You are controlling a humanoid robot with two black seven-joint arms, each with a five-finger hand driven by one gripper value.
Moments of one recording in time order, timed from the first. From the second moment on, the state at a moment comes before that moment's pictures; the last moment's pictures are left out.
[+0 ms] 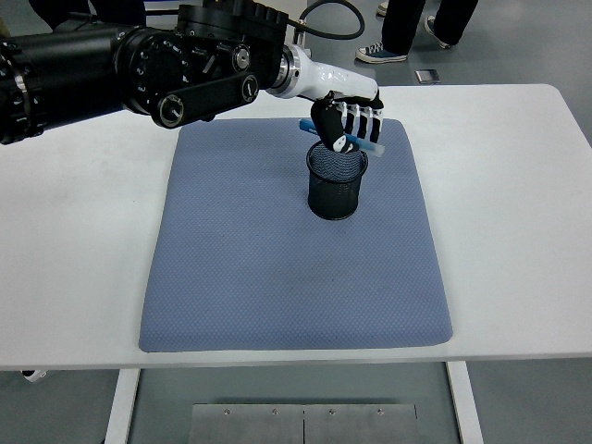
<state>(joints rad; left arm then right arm) -1.80 0.00 0.53 -0.81 0.56 -0.27 -0.18 0.02 0.00 0.24 0.21 -0.06 0.05 0.23</state>
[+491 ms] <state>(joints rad) -1.73 0.00 0.52 -0.81 0.32 -0.24 -0.19 0.02 0.00 0.24 0.21 -0.06 0.05 0.23</state>
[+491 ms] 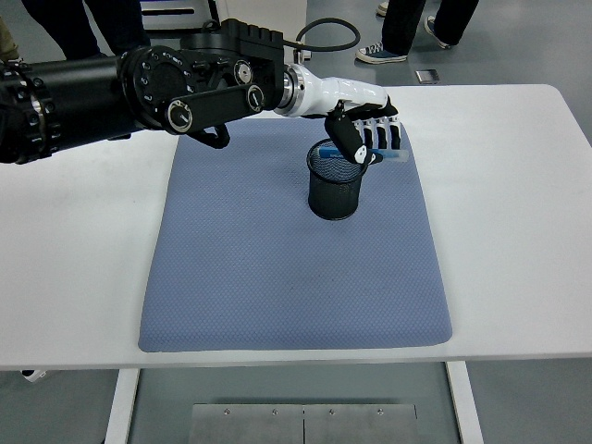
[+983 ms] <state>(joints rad) -1.68 0.00 0.52 -0.81 0.21 -0.14 -0.20 0.02 0.00 0.24 0.21 -0.06 0.05 0.23</state>
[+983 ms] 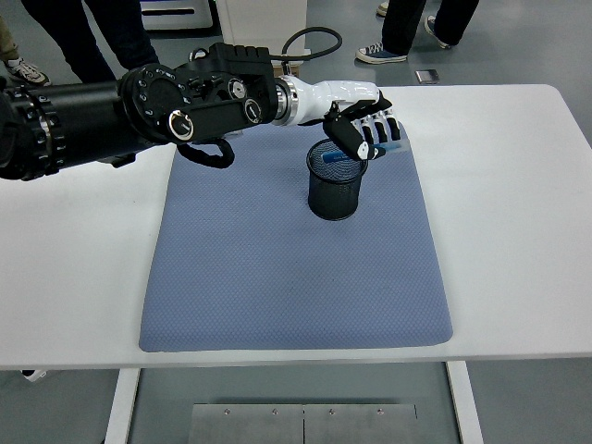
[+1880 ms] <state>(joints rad) -1.60 0.09 0.38 -0.73 0.04 -0.13 -0.20 0.02 0.00 0.24 0.21 -0.06 0.05 0.23</state>
